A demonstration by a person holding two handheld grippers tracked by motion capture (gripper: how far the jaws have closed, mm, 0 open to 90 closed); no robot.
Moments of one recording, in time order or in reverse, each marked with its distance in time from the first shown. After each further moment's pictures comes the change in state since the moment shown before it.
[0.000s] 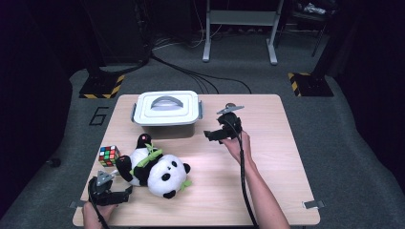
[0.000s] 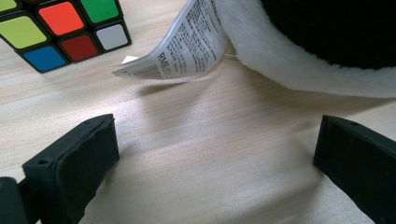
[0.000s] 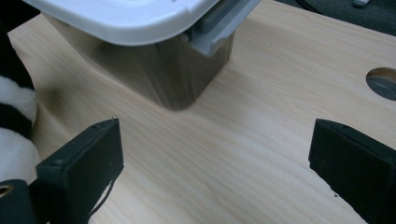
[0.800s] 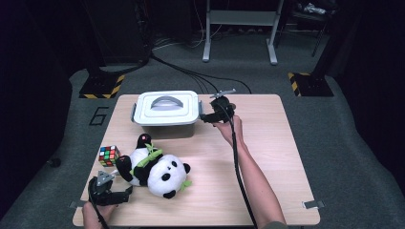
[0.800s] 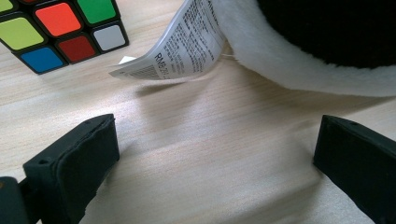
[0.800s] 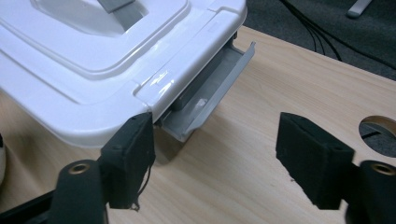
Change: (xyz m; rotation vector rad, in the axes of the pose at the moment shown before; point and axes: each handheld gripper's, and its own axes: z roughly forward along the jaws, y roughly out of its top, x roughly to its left) left arm 0.000 0.000 -0.001 0.005 -0.007 0.006; right arm -0.016 0.049 0.033 -0.013 -0.013 0.000
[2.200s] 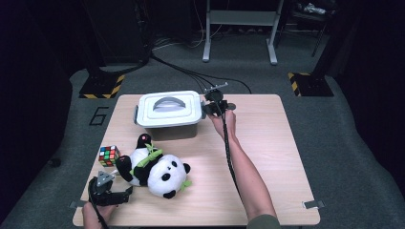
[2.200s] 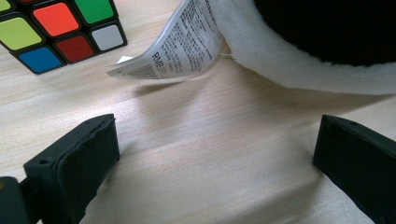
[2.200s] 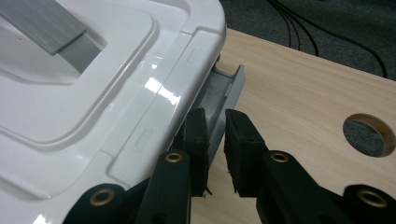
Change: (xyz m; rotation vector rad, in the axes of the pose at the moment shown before) left arm 0.000 -0.001 -0.001 0.009 -0.003 0.016; right arm -0.001 0.023 0.027 0.048 -0.110 0.075
